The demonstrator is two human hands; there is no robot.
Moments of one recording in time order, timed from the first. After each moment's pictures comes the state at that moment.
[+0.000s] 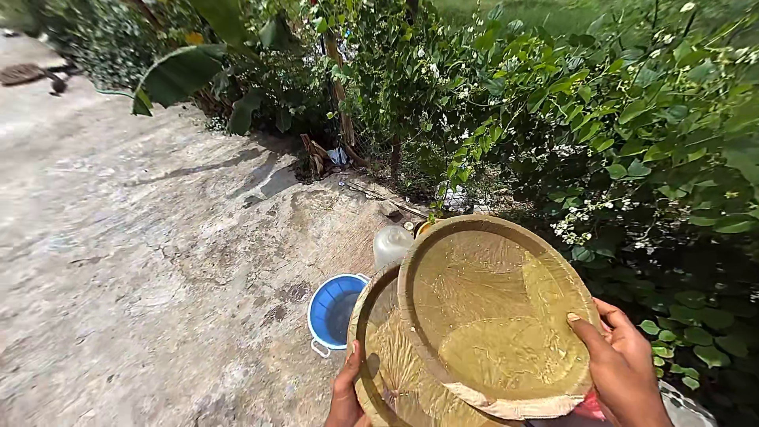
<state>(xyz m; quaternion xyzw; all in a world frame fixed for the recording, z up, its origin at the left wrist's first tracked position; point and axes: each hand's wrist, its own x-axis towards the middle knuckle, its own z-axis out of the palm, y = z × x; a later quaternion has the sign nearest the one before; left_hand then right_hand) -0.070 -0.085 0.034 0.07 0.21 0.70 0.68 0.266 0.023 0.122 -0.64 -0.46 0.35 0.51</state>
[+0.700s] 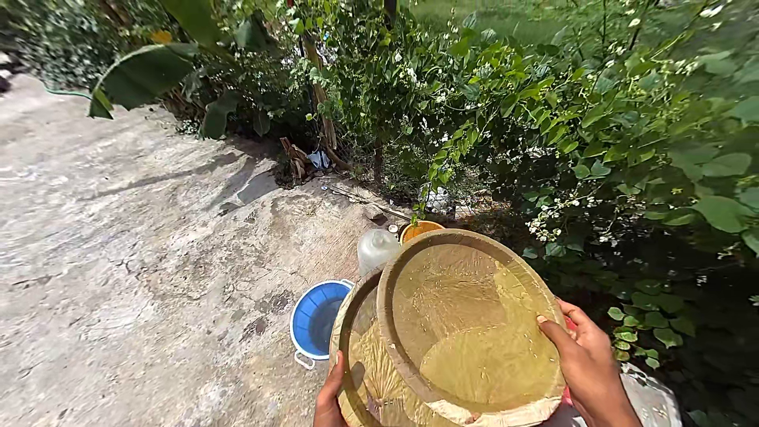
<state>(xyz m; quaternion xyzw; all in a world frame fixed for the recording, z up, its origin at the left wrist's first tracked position) -0.067 -0.089 0.033 0.09 0.24 0.70 0.67 0.268 0.015 0.121 -0.66 -0.44 0.37 0.49</state>
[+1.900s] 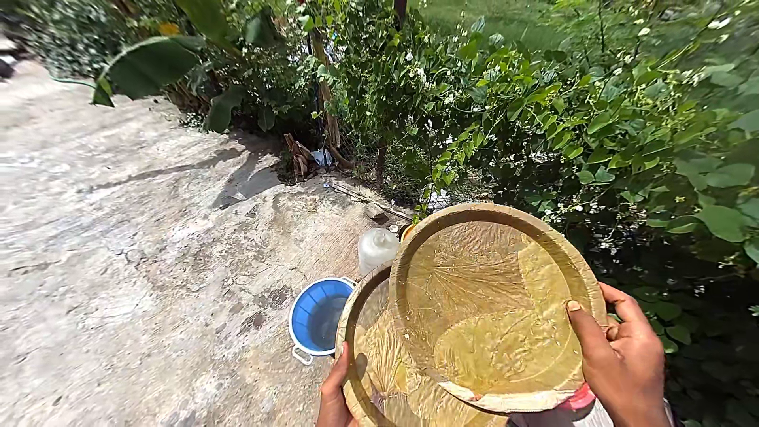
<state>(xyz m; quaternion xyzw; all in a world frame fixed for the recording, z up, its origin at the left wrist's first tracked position) -0.061 -0.085 0.036 0.05 0.25 0.71 0.65 0.265 0.014 0.161 -0.62 -0.56 0.20 0.51</state>
